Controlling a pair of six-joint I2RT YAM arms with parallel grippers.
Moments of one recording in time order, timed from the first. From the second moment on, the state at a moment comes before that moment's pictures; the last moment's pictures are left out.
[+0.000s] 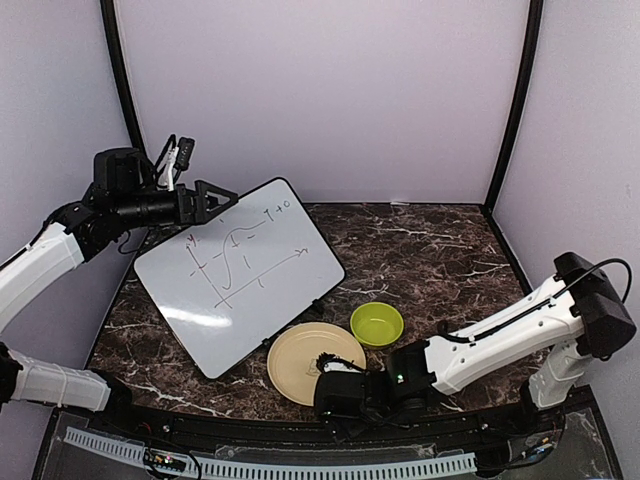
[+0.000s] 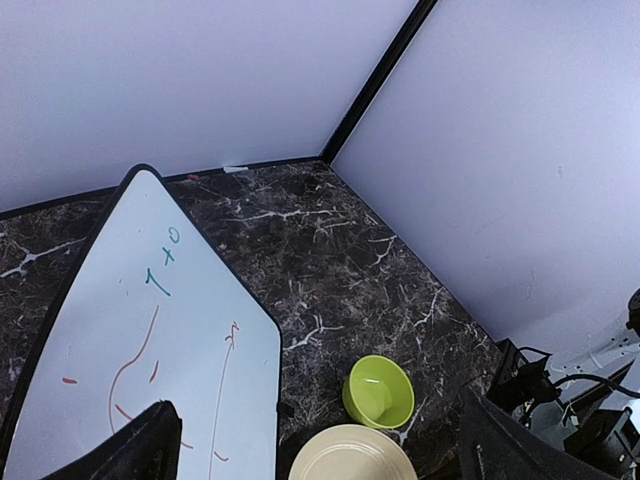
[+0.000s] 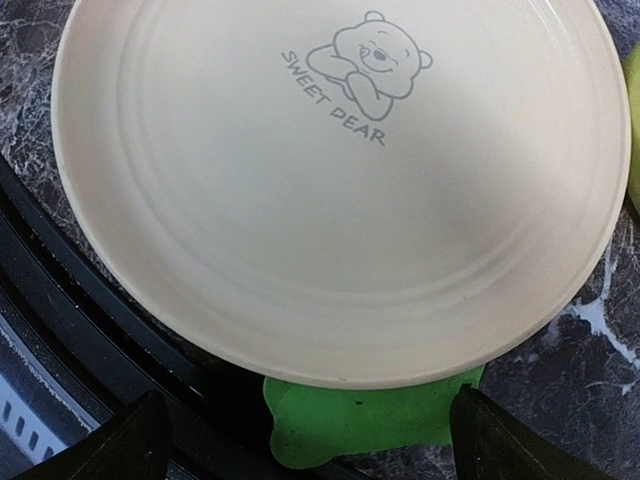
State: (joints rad) left arm -0.38 1.13 1.08 -0.27 0.53 -0.34; right arm 1.55 1.74 1.05 -0.59 0.31 0.80
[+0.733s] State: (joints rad) left arm -0.38 1.13 1.06 -0.24 0.54 -0.35; right arm 1.50 1.65 0.94 -0.56 0.28 0.82
